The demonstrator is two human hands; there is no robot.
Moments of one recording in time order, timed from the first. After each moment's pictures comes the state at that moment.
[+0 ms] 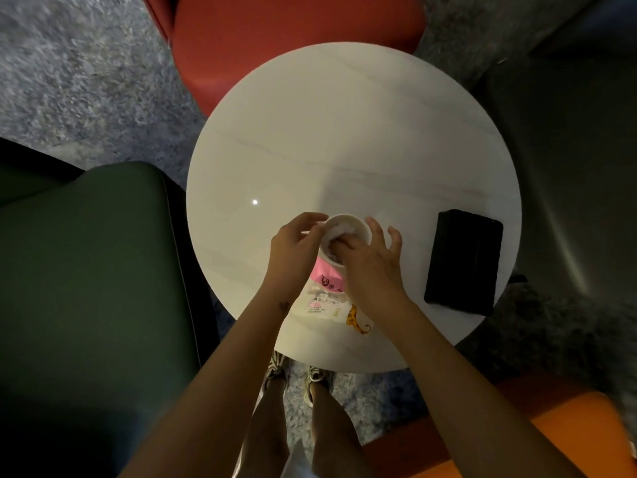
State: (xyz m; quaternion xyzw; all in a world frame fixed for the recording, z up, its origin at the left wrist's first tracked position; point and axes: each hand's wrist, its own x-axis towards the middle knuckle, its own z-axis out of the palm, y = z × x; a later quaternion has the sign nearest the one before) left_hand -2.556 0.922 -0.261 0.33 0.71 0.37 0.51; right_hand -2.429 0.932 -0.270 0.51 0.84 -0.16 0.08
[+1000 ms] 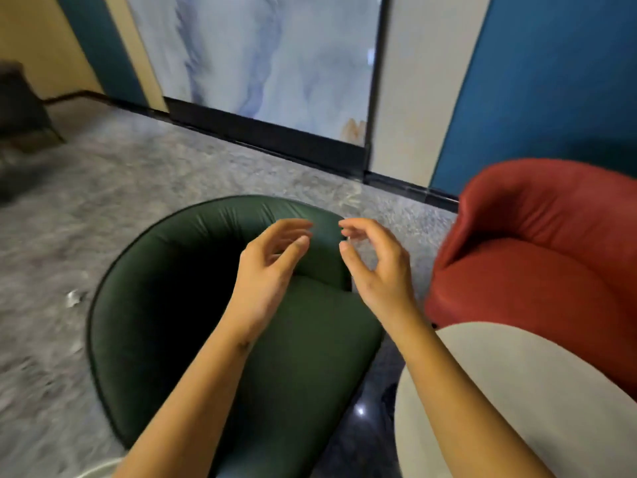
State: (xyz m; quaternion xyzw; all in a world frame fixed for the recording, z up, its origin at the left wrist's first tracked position) left_hand -2.743 0.654 0.075 0.28 0.71 0.65 0.04; right_hand -2.686 0.799 0.057 0.04 0.82 -0.44 -0.37
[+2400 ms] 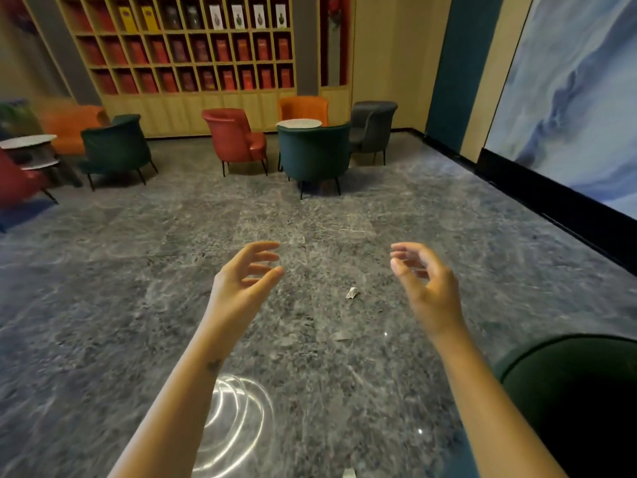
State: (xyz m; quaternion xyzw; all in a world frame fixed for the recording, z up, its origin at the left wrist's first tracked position) left_hand -2.891 -0.036 0.093 -0.07 0.80 0.53 -0.28; right_hand -3.006 0.188 0.076 -0.25 0.75 -0.61 -0.12
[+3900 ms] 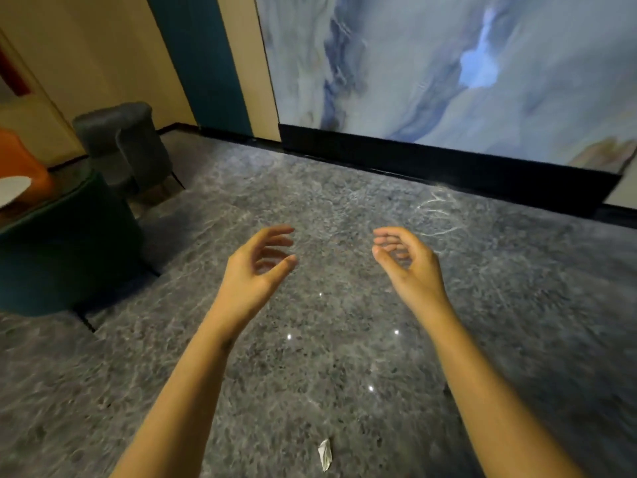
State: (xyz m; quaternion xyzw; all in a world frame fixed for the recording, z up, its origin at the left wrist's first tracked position) left_hand -3.929 -0.217 0.080 0.26 0.81 0.52 0.02; right_hand -3.857 -0.012 0.036 0.10 0.77 -0.55 -0.30
